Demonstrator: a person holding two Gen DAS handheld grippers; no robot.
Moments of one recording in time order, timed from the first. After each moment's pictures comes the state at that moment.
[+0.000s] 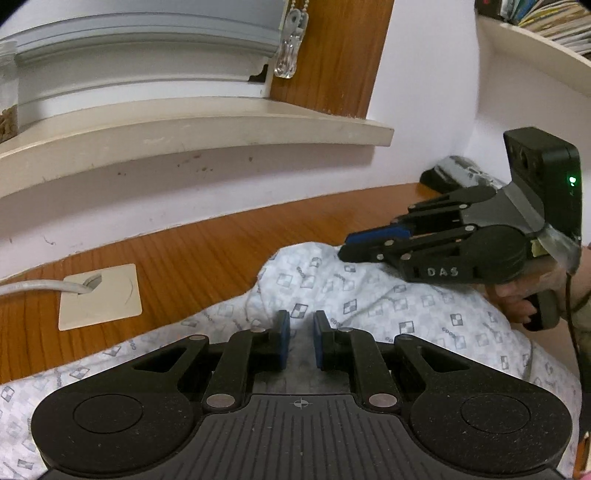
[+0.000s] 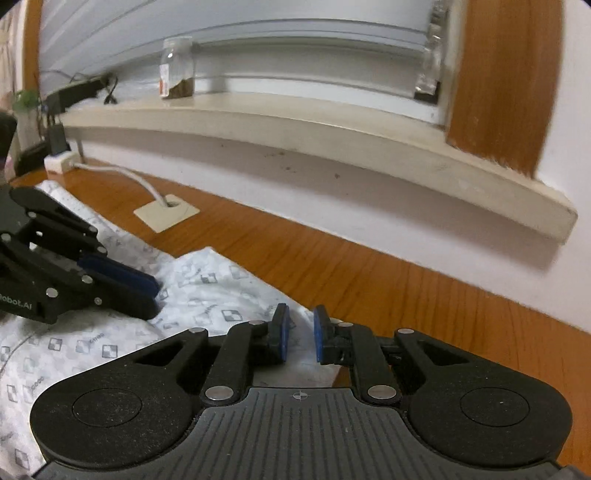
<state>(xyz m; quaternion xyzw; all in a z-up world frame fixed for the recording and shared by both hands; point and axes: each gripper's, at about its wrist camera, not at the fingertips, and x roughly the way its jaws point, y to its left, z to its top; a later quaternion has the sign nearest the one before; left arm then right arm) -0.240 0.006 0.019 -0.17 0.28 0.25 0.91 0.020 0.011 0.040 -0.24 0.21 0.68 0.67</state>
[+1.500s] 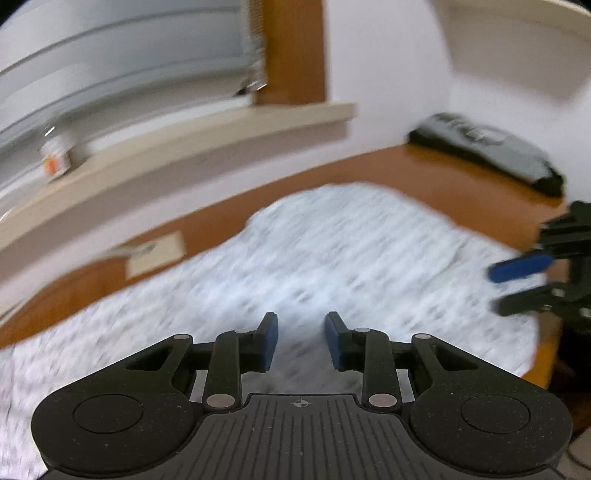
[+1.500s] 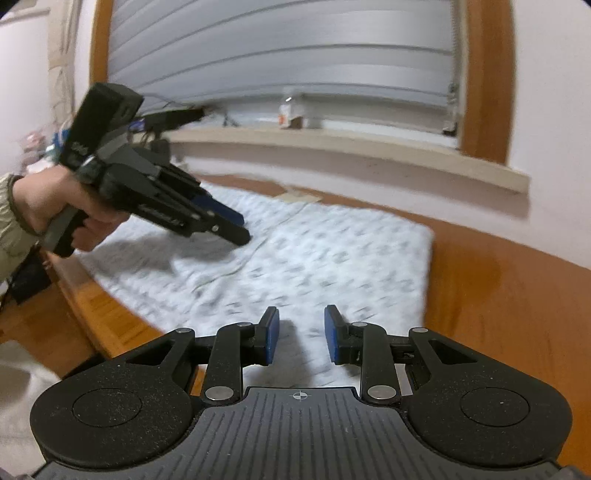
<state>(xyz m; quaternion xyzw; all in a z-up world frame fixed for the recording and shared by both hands) -0.296 -0.095 0.024 -0.07 0.33 0.31 0.89 -0.107 -0.198 0.029 -0.19 0.15 0.72 0.65</state>
